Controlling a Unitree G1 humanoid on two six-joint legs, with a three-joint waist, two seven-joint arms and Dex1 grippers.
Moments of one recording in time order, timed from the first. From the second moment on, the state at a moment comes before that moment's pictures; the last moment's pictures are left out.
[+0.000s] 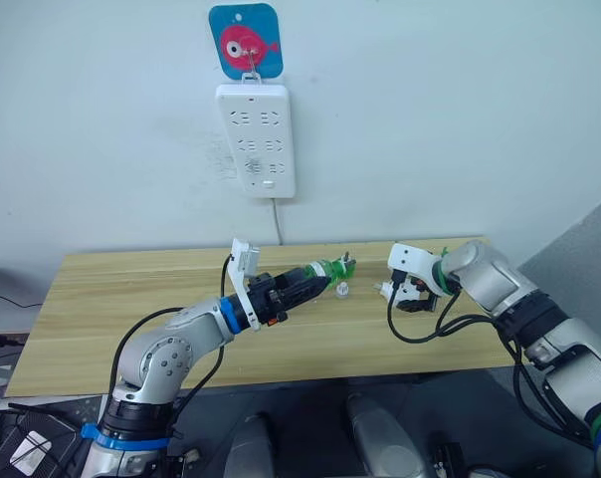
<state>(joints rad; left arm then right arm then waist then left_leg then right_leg) -0.23 0.42 0.00 -0.24 -0.93 0.76 -0.64 -0.82 -0.64 0.65 0.42 -0.12 0.61 0.99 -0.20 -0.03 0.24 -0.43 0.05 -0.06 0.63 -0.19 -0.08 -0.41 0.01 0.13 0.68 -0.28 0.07</state>
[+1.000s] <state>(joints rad) -0.21 0.54 0.05 -0.23 -0.93 0.84 -0.76 -0.68 -0.68 0.35 0.16 -0.04 0.79 1.20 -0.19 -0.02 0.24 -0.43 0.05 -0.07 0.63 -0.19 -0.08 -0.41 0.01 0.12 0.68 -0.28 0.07</state>
